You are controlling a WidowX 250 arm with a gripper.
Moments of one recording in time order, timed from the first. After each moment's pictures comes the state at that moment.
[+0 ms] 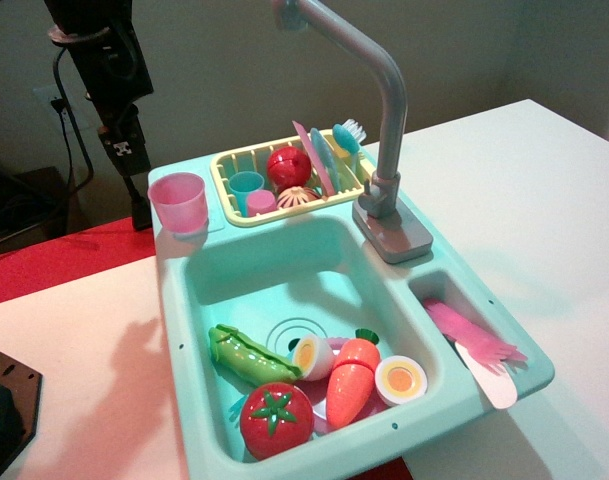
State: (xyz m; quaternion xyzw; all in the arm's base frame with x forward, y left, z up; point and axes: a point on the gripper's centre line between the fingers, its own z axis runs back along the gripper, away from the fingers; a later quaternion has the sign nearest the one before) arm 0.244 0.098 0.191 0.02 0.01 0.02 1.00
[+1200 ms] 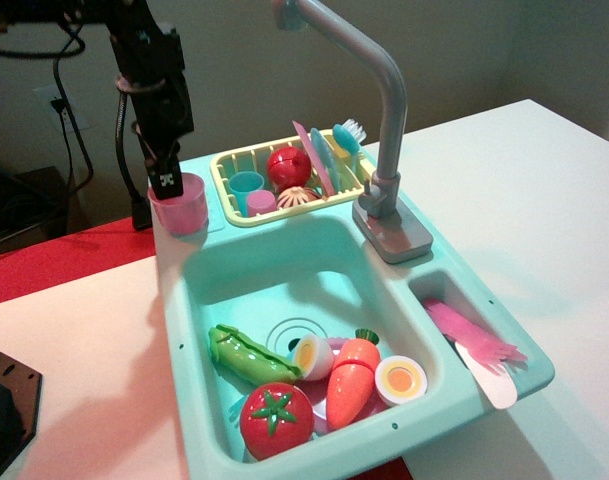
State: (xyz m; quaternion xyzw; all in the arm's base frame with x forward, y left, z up) arm 0.260 0.112 0.142 0.03 0.06 0.03 1.00
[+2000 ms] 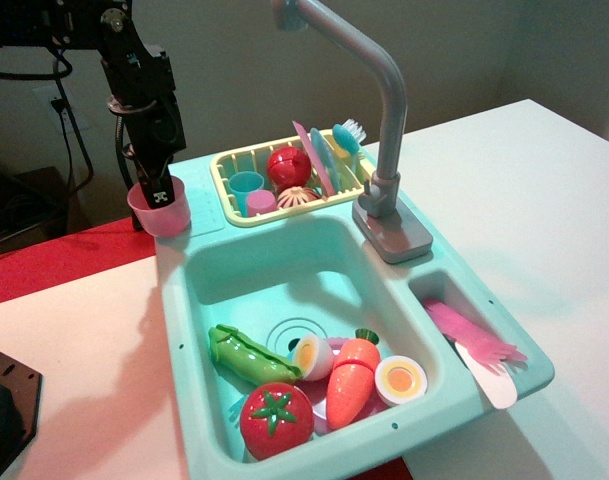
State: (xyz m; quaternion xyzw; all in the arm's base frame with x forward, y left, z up) arm 0.250 0.110 0.131 0.03 0.05 0.03 1.00
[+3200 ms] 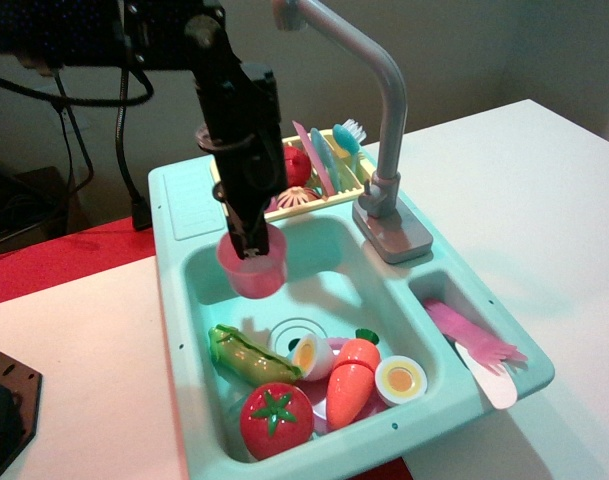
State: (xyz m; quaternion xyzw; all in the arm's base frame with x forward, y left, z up) arm 0.321 -0.008 0.140 0.00 -0.01 -0.07 1.00
